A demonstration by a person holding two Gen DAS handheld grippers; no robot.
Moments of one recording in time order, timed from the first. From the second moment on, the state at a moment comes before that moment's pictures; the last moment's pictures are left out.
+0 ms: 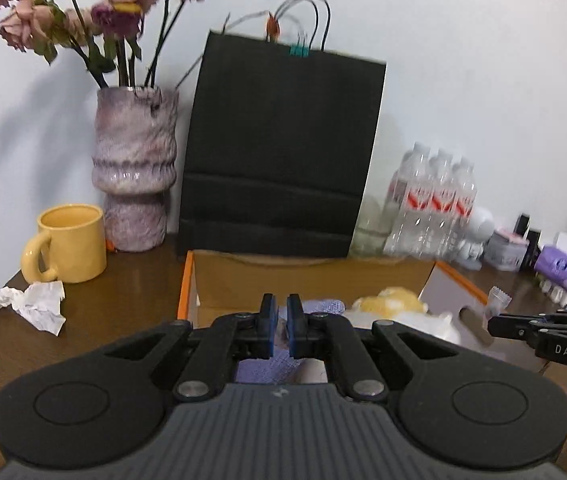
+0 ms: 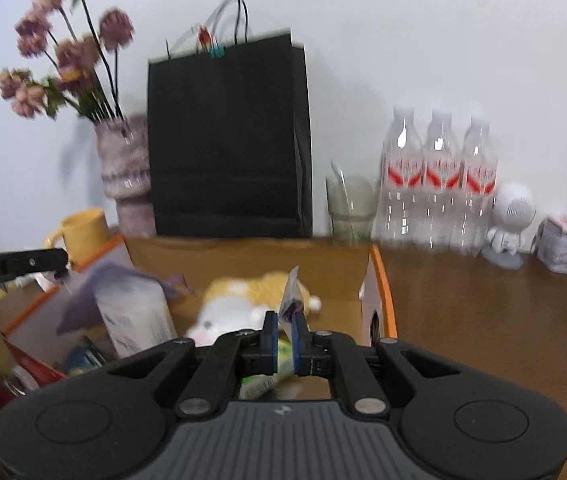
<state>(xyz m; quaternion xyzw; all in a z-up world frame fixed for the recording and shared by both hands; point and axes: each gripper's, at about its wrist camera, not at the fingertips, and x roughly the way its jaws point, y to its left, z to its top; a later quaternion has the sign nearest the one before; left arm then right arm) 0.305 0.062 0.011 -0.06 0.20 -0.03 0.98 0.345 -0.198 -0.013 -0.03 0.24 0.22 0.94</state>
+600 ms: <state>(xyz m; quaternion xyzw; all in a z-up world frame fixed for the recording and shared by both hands) 0.293 0.037 0.009 -0.02 0.19 -0.03 0.98 0.334 -0.194 -0.011 -0.04 0.26 0.23 0.94</state>
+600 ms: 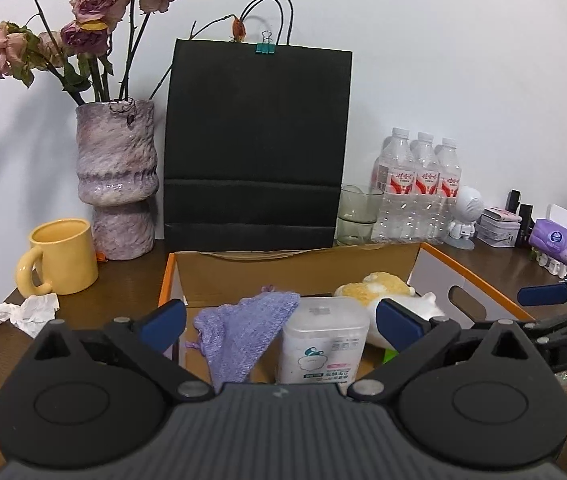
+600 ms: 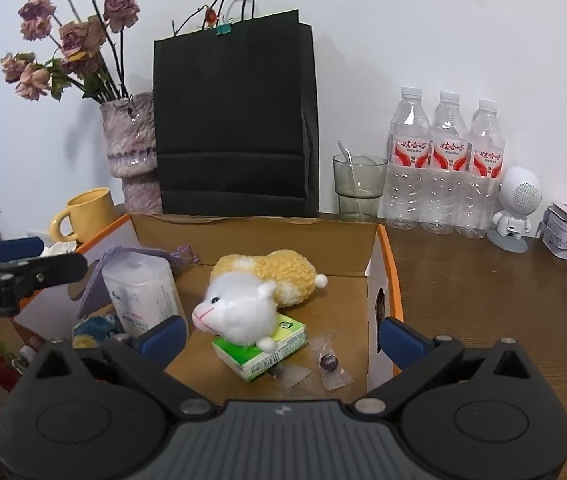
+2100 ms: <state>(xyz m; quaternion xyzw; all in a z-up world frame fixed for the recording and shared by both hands) 0.227 0.009 -0.054 0.04 0.29 -0.08 0.95 0.271 -0.228 -0.065 -0.07 0.32 0.19 0.93</state>
